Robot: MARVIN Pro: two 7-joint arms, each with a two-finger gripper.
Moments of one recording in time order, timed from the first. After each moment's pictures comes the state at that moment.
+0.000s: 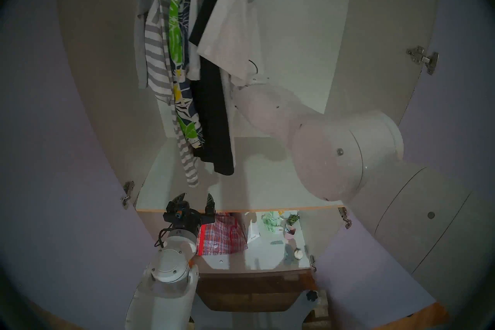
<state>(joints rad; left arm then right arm) 1.90 -1.57 -1.53 -1.75 -0.01 -0.01 0.05 -0.17 -1.97 1.50 -0.09 0.12 -0.07 0.31</state>
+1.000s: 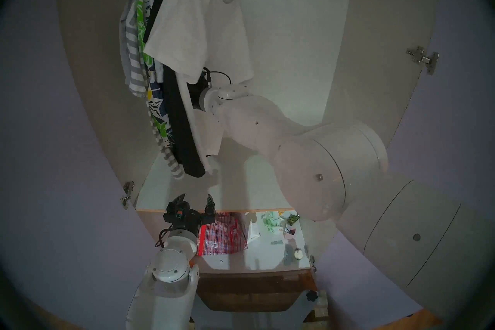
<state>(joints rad) 1.90 -1.57 -1.53 -1.74 -0.01 -0.01 0.06 -0.23 -2.00 1.37 -0.13 0.09 -0.03 0.48</state>
